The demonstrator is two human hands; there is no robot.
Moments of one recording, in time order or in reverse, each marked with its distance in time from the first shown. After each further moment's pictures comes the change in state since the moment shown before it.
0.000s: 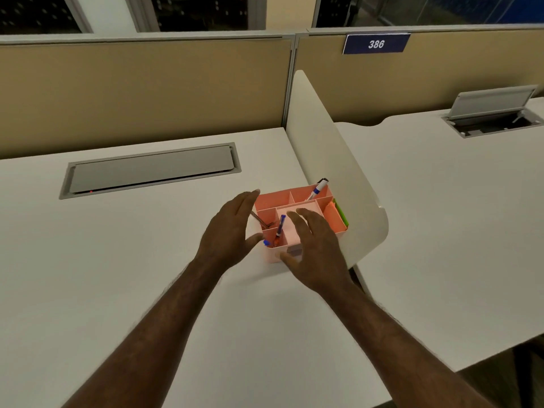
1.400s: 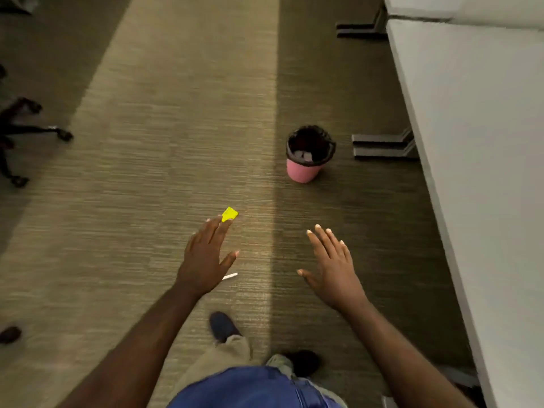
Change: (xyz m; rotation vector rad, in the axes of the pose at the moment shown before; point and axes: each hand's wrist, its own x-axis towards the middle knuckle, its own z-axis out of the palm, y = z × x) left_hand -0.807 0.252 0.167 0.056 0.739 -1.731; right_hand -0.506 -0.133 0.105 -0.059 -0.967 -1.678
